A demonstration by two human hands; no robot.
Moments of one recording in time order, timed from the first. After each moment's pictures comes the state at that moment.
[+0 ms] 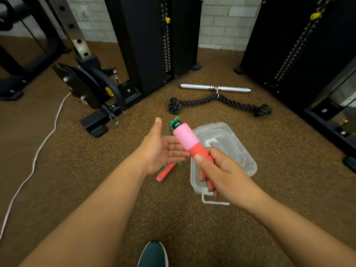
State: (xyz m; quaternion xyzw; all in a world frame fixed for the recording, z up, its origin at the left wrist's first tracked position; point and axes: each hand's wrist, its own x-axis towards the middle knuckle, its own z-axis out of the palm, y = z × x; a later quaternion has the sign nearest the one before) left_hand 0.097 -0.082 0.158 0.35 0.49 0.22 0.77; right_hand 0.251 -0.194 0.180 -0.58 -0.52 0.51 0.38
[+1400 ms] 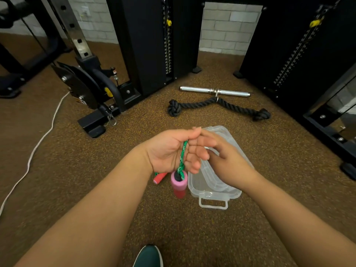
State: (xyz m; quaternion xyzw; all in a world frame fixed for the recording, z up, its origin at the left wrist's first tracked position) left_hand 0.116 -0.091 0.197 0.38 0.23 0.10 0.89; right_hand 0.282 -0.150 0.158 -0.53 -0.65 0.40 0.38
